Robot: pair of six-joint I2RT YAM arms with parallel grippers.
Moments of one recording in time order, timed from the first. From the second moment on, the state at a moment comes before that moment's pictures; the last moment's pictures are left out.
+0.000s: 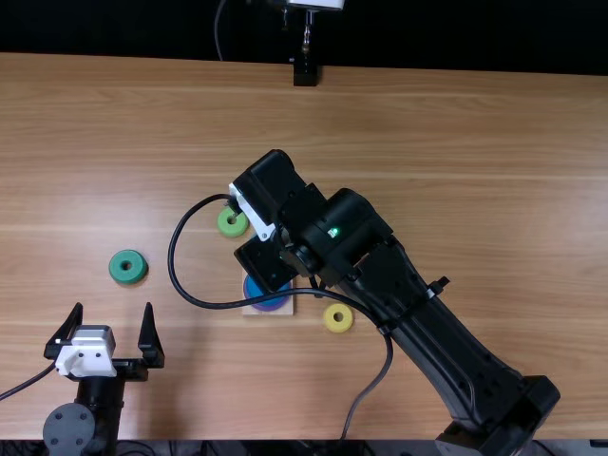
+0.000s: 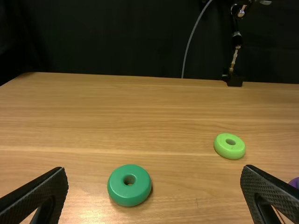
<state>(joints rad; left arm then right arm) -0.01 0.01 0.03 -0.10 -0.02 -0.08 0.75 1.92 2.06 -1.31 -0.03 0.03</state>
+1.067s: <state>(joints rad) -0.01 0.01 0.03 -0.10 -0.02 -0.08 0.75 1.92 2.06 -1.31 -0.03 0.03</state>
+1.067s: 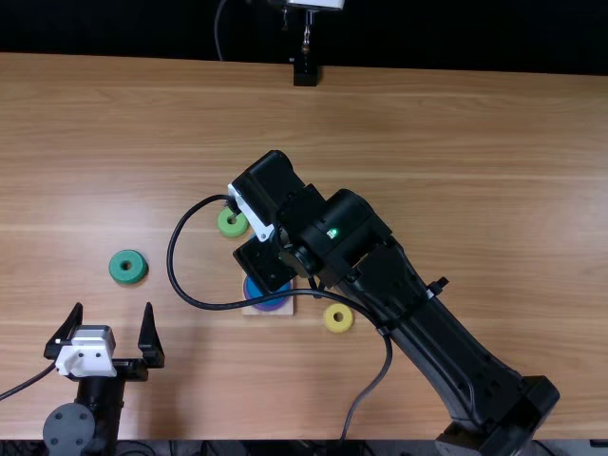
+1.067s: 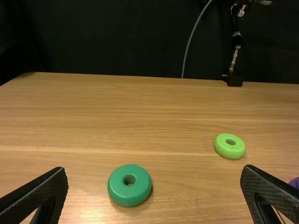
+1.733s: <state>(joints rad) -0.01 0.01 0.03 -0.10 -0.02 -0.08 0.76 1.94 2.06 -1.31 -0.03 0.03</state>
